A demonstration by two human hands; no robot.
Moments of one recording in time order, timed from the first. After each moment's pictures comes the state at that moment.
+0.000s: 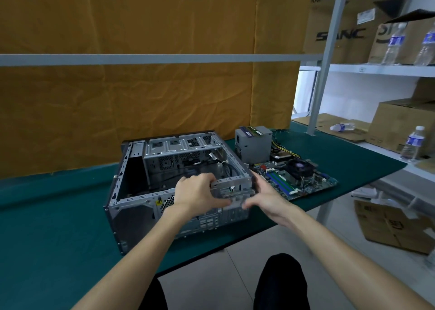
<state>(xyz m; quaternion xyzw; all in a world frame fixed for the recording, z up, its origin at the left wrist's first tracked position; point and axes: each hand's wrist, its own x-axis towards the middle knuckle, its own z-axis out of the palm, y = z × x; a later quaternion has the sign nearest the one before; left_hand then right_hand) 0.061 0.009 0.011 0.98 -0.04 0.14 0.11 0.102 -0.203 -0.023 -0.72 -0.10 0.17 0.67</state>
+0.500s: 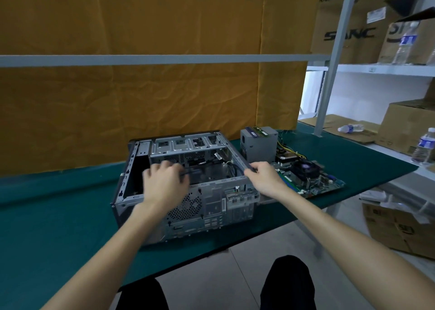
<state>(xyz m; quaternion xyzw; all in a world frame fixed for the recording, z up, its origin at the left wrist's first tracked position) 0.036 0.068 0.027 0.97 0.10 0.23 0.08 0.135 -0.188 0.009 -0.90 -0.13 -0.02 0.41</state>
